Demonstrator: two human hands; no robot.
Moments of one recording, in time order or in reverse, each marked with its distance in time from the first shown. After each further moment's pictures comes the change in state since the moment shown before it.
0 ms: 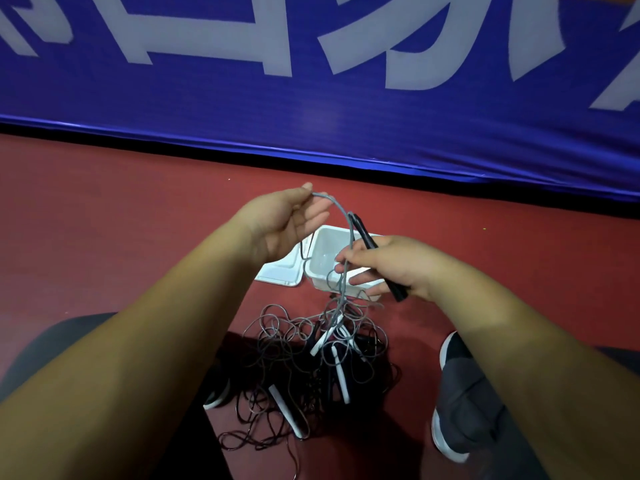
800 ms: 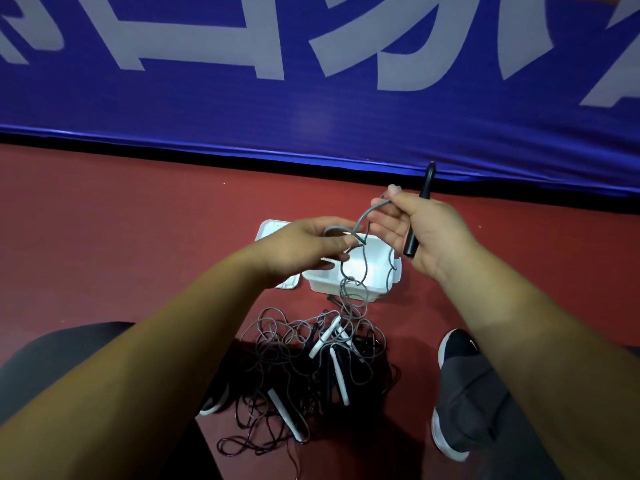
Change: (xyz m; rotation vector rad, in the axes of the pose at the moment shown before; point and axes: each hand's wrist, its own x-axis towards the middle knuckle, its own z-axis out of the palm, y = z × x) left_hand -0.011 -0.035 -0.003 0.919 -0.345 0.120; right_hand -0.008 -0.027 -0.027 0.772 0.307 -0.207
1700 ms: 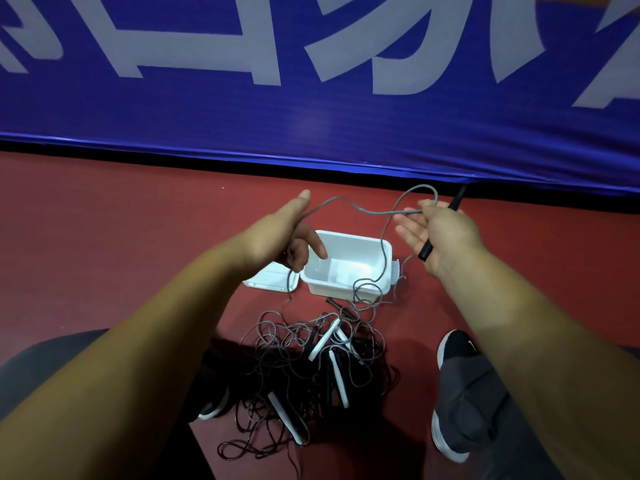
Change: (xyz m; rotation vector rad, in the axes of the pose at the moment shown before) left_hand -0.003 0.007 -0.030 0.061 0.041 -0.130; right_hand 0.018 0.001 -0.029 0.071 0.329 -0.050
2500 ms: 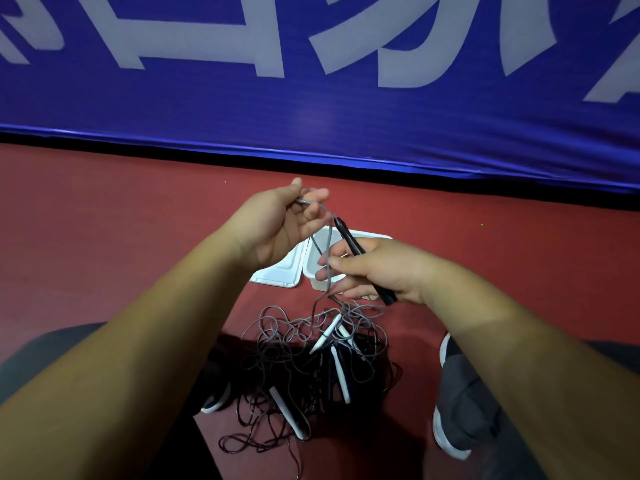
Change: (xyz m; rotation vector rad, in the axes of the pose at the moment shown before) left_hand 0.007 0.016 0.006 -0.947 0.149 0.069; right_hand -0.044 0.042 0.021 -0.793 -0.784 0.168
